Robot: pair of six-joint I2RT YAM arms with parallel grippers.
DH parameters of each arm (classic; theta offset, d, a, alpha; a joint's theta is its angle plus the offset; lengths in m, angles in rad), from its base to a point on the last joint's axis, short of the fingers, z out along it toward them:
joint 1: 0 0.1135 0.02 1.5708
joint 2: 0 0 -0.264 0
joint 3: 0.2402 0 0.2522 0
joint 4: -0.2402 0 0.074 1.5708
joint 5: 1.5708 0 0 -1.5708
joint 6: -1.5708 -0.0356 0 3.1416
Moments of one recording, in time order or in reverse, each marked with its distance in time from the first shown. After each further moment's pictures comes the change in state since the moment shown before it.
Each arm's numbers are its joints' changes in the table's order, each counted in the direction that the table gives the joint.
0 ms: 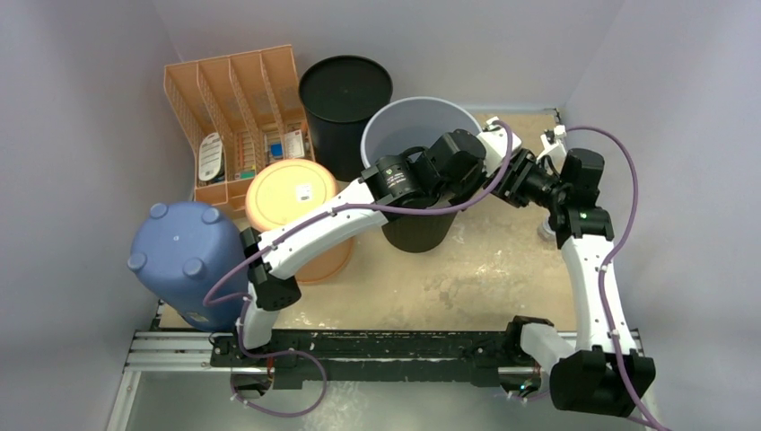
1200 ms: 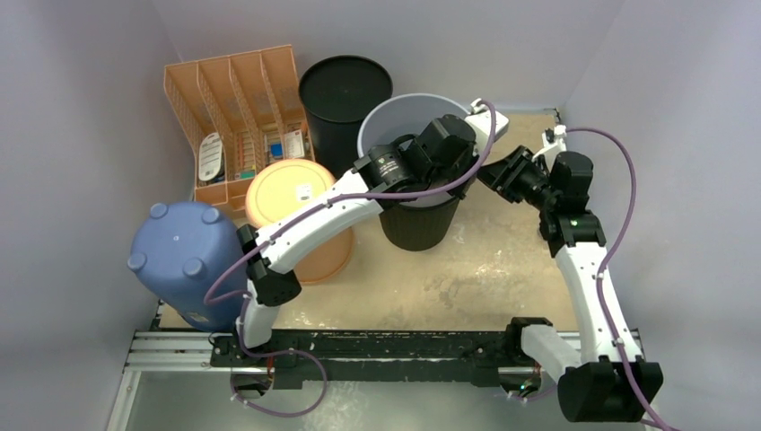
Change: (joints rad) left arm 0.051 -0.010 0.039 0.011 0.082 0.122; right arm 0.099 0.019 -0.060 0.129 0.261 -0.082
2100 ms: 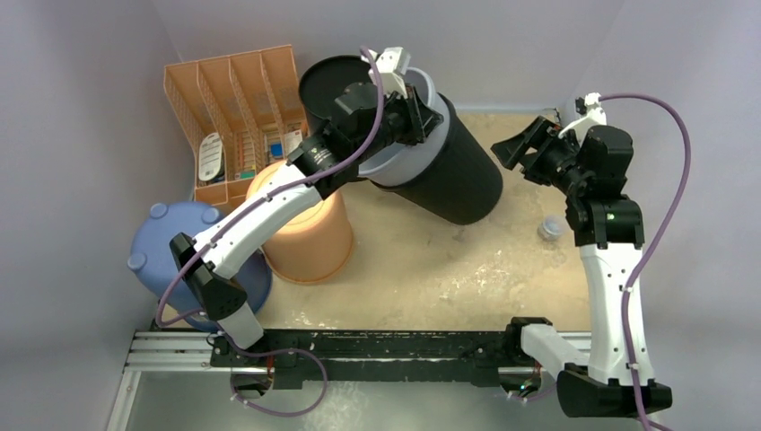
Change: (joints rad) left arm 0.255 0.346 -0.498 0.565 0.119 0.369; right arm 0.000 -0.005 0.428 -0.362 0.171 0.183
